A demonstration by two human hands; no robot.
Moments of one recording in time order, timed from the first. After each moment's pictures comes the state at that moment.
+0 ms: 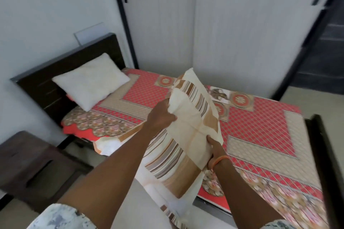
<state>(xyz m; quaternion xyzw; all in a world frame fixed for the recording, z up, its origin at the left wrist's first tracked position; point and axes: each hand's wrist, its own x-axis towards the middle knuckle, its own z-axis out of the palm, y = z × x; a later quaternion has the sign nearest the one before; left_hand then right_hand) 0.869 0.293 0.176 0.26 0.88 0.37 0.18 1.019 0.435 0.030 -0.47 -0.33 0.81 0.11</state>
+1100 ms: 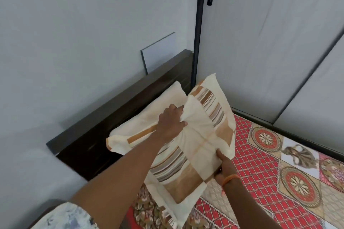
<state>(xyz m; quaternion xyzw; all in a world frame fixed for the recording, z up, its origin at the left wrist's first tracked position) 0.037 0.107 0.136 0.27 0.94 0.19 0.05 0.188 0.260 -0.010 -0.46 -0.31 0.83 0.06</state>
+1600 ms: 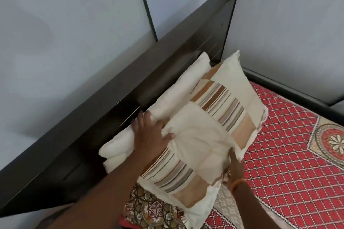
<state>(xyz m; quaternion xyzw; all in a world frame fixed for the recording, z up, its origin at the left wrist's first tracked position) -0.159 0.038 -0.063 0.14 0.98 -0.01 0.11 -0.011 0.267 -0.224 -0.58 -0.39 0.72 0.02</state>
